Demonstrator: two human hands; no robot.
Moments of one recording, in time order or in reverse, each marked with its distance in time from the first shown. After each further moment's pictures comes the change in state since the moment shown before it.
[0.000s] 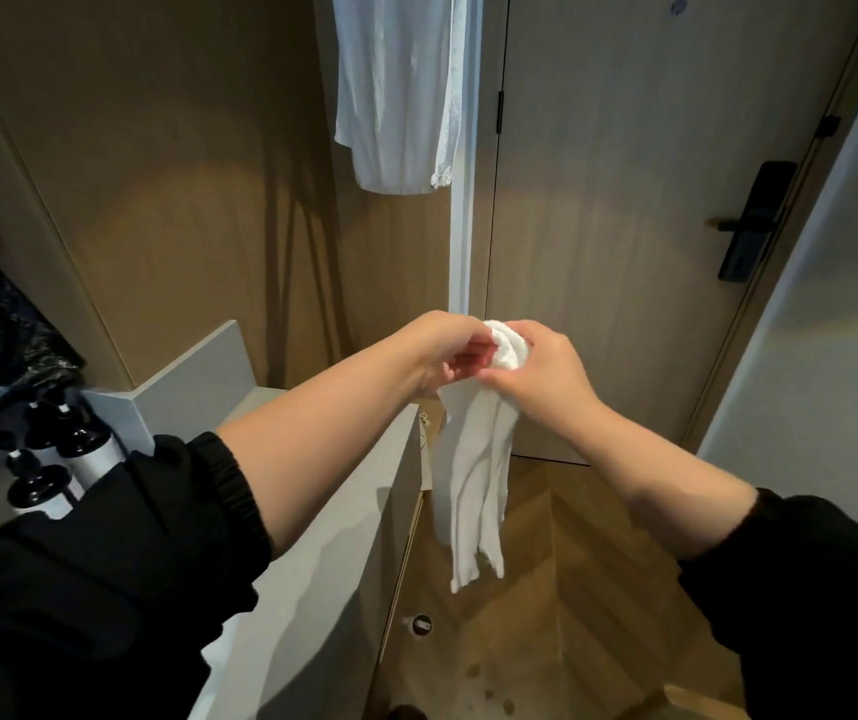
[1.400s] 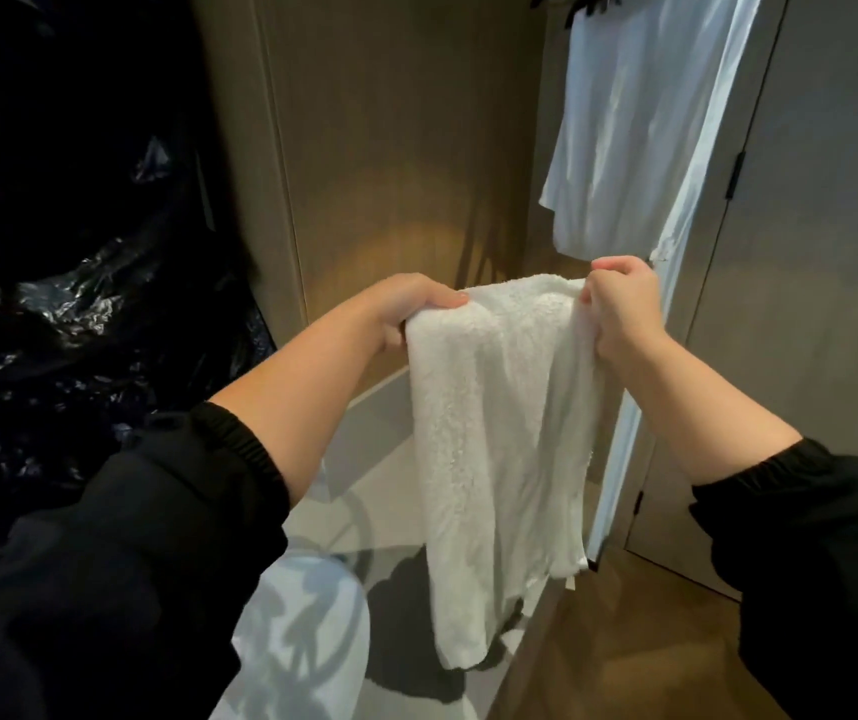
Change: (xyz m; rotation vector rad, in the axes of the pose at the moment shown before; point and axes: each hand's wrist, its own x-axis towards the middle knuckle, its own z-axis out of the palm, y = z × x) left_hand -0.004 0.052 -0.242 0.032 0.351 0.073; right_hand 0.180 -0.111 0.102 0.582 0.057 0.101
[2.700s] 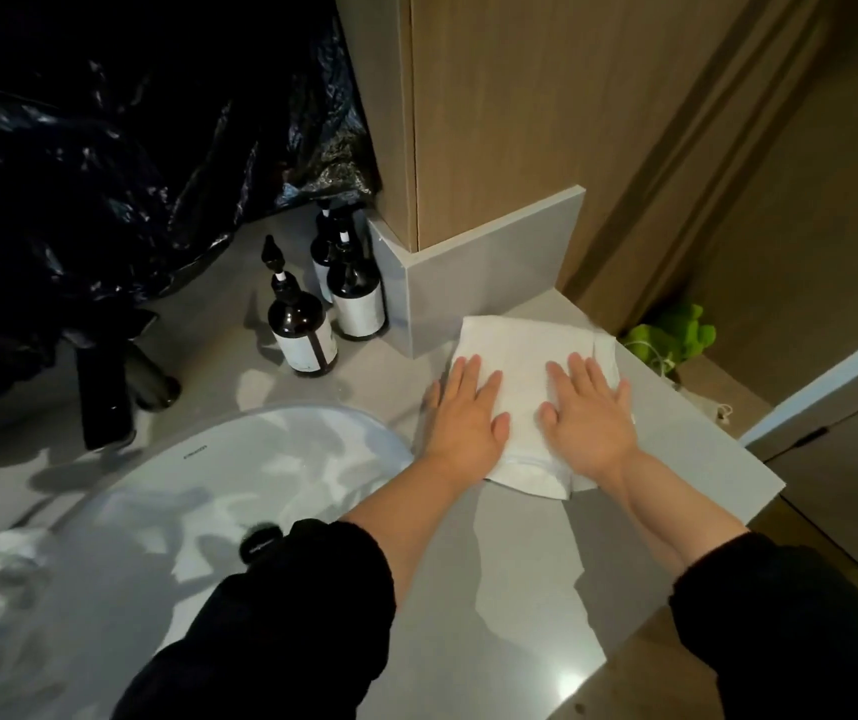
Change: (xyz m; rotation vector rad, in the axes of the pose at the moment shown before) left_hand 0.086 -0.353 0.035 1.023 0.312 -0.226; right_hand -0.031 0.340 0.136 -1.319 -1.054 -0.269
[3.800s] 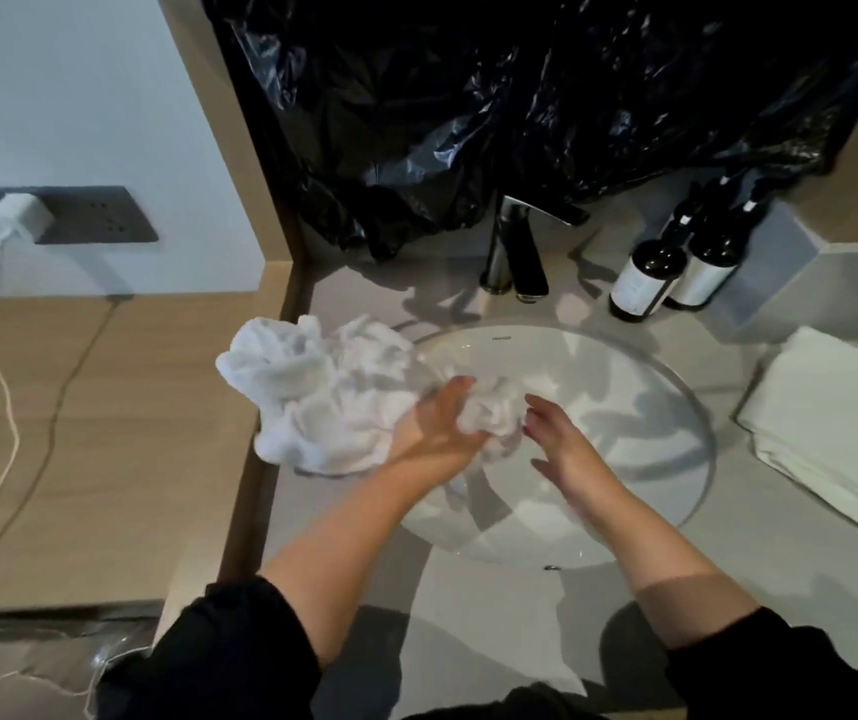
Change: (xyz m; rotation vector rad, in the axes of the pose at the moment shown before) left_hand -0.298 -0.200 -0.085 -0.548 0.276 -0.567; right_hand -0.152 -0.294 0.057 1.066 -0.539 -0.244
